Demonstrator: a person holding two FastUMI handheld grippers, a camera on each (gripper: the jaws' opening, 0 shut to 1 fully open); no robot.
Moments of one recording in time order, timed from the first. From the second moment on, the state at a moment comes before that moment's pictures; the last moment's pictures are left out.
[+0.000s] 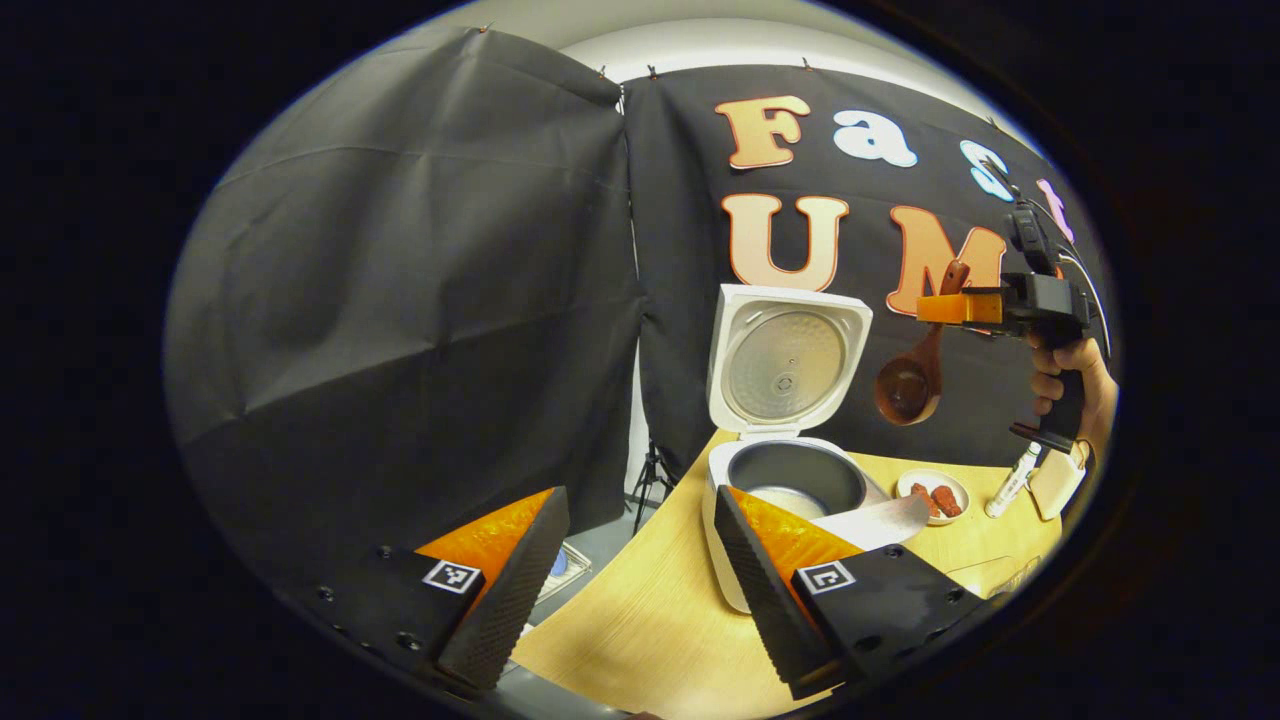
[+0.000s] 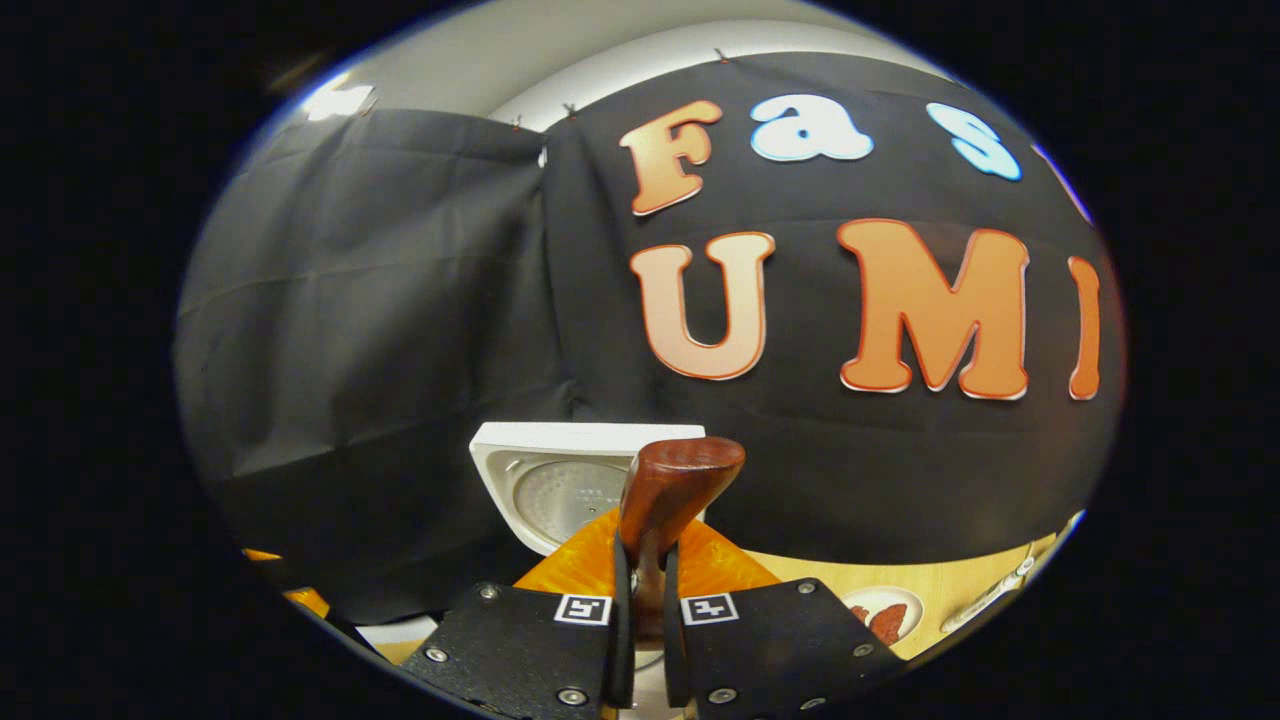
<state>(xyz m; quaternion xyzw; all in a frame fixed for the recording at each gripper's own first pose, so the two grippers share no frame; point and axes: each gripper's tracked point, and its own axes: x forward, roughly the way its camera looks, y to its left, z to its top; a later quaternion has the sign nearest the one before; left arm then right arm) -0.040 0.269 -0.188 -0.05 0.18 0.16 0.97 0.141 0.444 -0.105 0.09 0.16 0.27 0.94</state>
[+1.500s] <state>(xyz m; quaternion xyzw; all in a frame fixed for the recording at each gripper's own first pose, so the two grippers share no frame) -0.013 0.101 -0.144 -0.05 0.17 0.07 0.98 -0.043 0.026 -0.255 0.19 0.32 -0.06 0.93</state>
